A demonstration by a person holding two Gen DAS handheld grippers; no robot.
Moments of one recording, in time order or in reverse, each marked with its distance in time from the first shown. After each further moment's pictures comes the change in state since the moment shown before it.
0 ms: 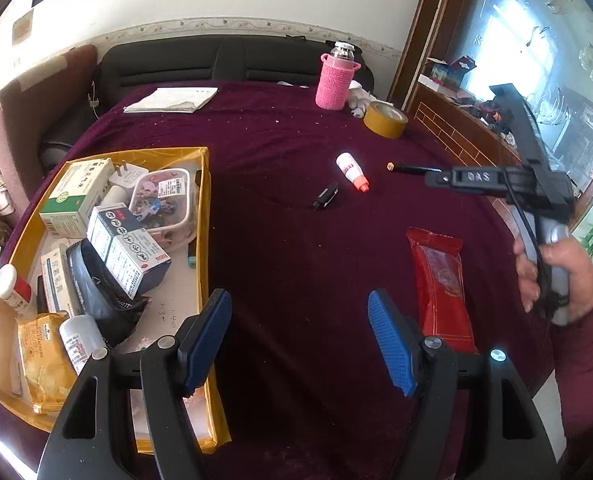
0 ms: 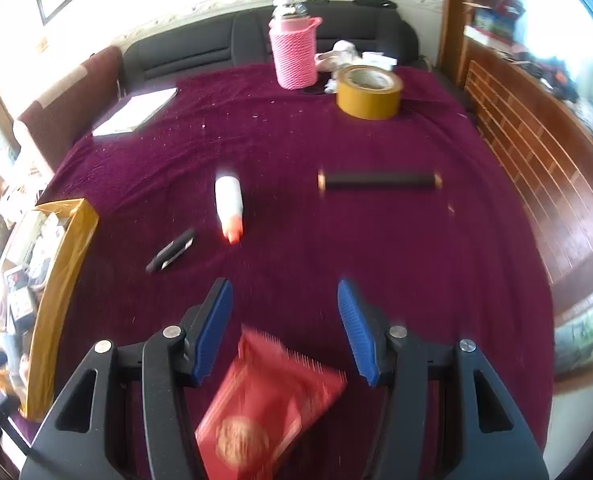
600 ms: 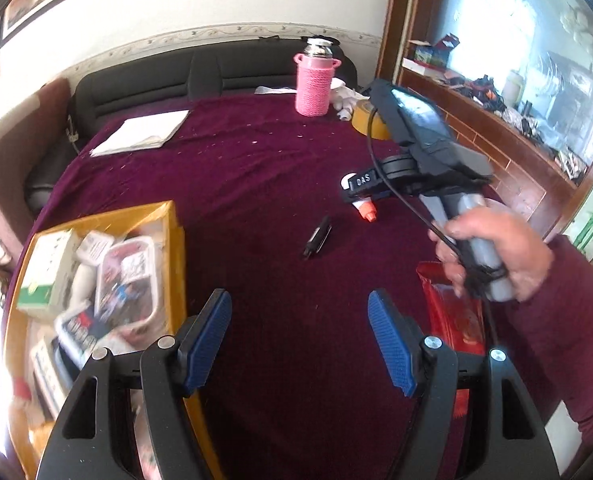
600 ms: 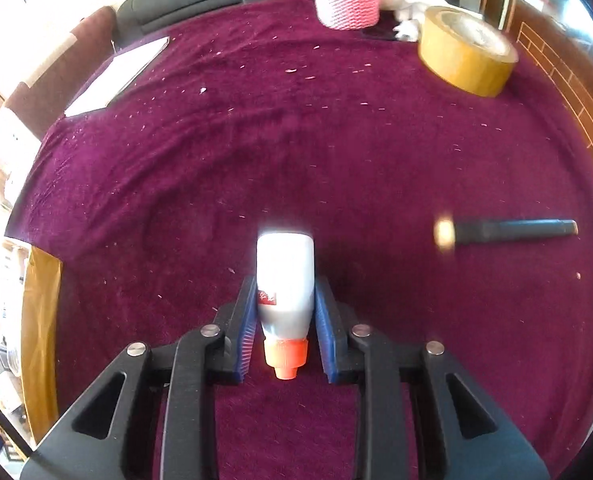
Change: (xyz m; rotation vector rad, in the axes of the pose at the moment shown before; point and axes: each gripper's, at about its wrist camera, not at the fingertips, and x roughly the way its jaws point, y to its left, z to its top) left arm 0.052 -0.027 0.063 0.154 0.007 0.014; right arm 0.121 0.024 0.056 0.034 0.188 0.067
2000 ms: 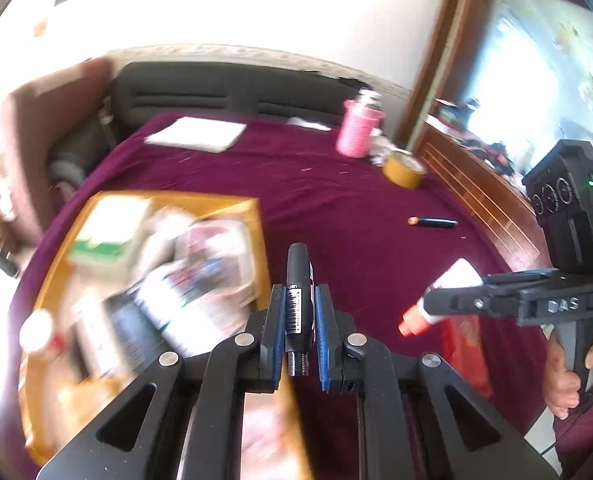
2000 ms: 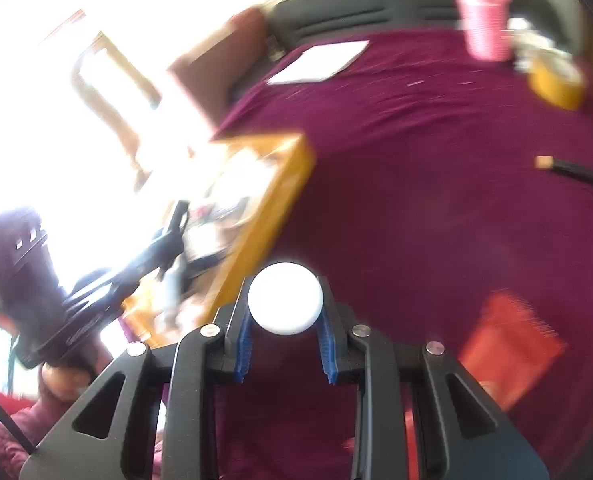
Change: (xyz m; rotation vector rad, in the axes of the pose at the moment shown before) left arm -0.080 0.103 -0.050 -0.226 -0.126 -0.004; right arm -0.125 0.097 -0.124 -0.235 -0.019 0.485
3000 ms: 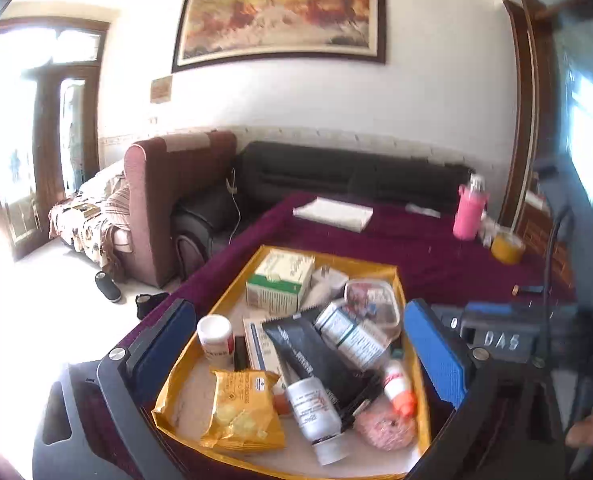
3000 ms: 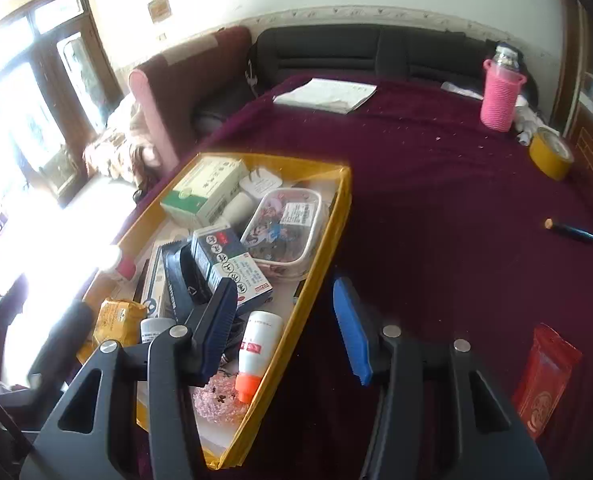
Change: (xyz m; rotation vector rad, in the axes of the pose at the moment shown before) left arm -0.082 0.028 -0.048 -0.108 -0.420 0.394; right arm 0.071 0.104 0.009 -0.103 -0.196 -0.333
